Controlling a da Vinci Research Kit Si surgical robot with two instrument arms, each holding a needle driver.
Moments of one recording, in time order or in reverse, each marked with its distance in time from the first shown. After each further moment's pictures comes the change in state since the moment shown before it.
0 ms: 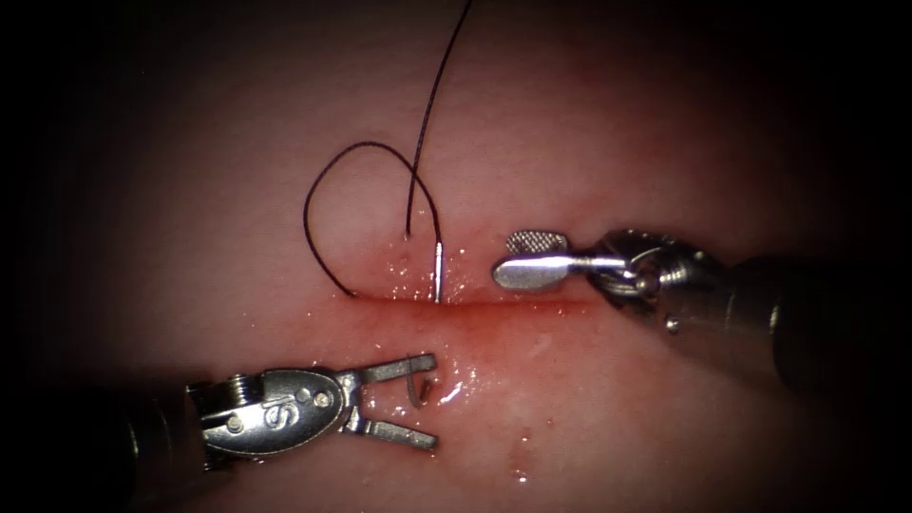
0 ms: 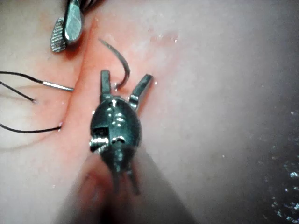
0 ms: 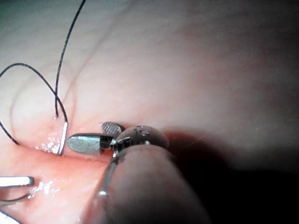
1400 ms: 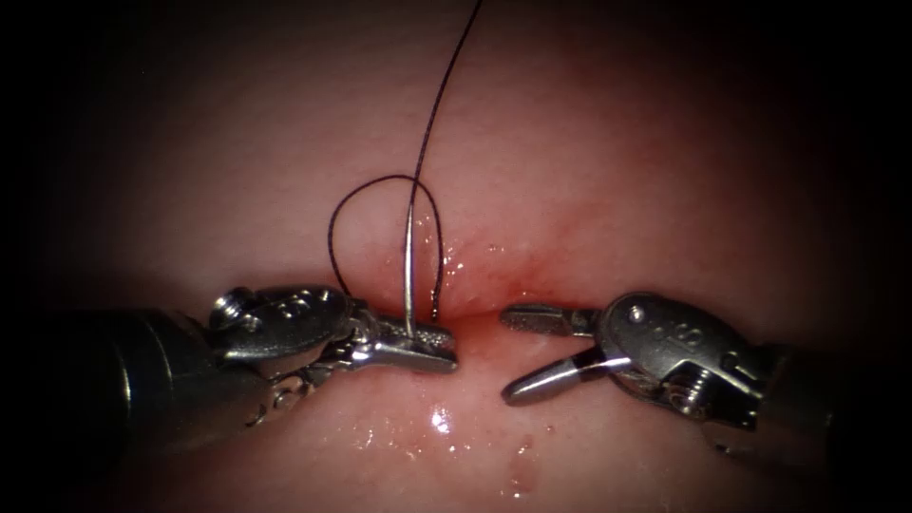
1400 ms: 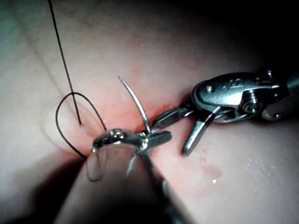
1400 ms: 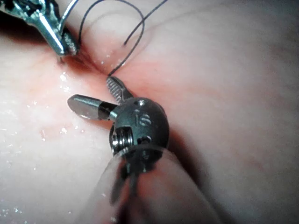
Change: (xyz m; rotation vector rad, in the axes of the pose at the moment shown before) right arm -0.003 -0.008 -0.001 0.159 -0.093 -0.686; left arm 0.006 -0.002 -0.003 -0.147 -0.042 -0.932
